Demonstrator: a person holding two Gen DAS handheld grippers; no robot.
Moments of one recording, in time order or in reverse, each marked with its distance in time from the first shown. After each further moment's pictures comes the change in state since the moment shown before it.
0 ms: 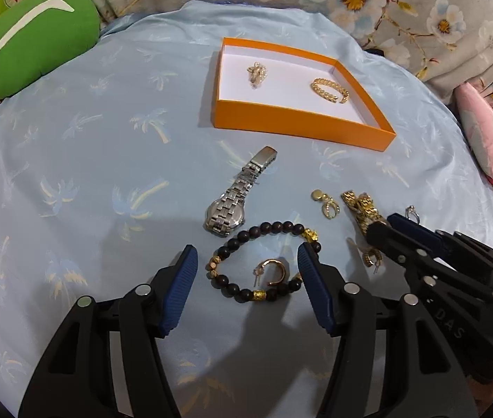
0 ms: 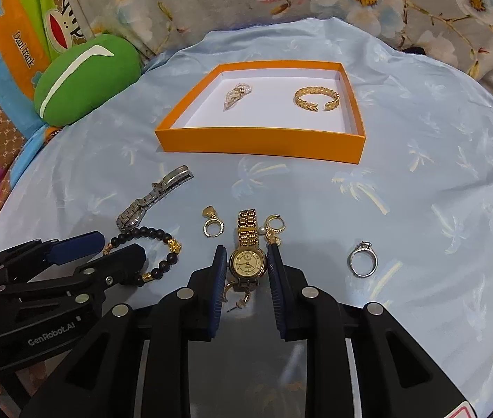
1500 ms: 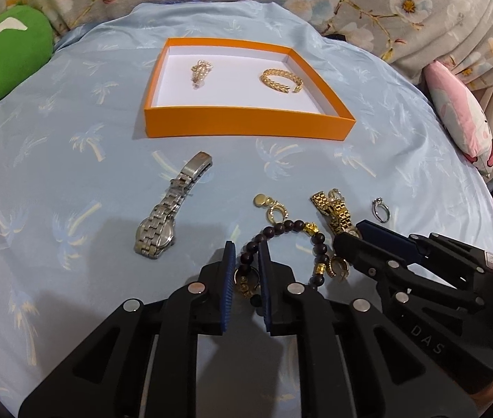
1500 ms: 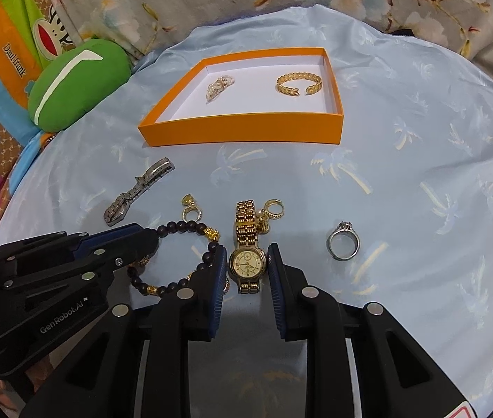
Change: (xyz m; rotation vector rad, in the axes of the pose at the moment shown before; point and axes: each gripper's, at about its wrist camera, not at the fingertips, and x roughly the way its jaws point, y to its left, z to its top) left arm 0.014 -0.035 0.009 0.105 0.018 -0.109; right arm 0.003 -0.016 -0.007 0.049 0.020 0.008
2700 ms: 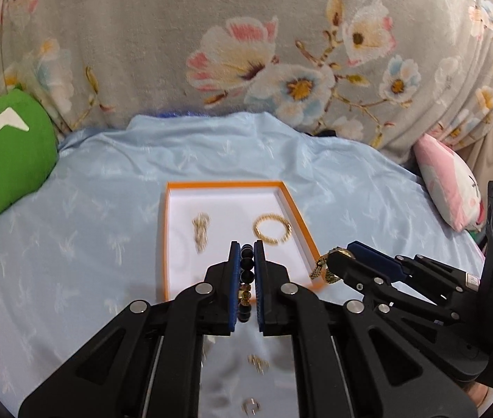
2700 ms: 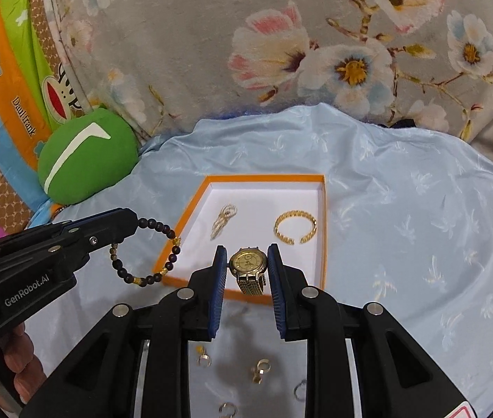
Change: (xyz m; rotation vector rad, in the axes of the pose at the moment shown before) left arm -0.068 -0.005 0.133 0.033 -0.272 0.013; right arm -0.040 -0.007 0.134 -0.023 -0.237 0.009
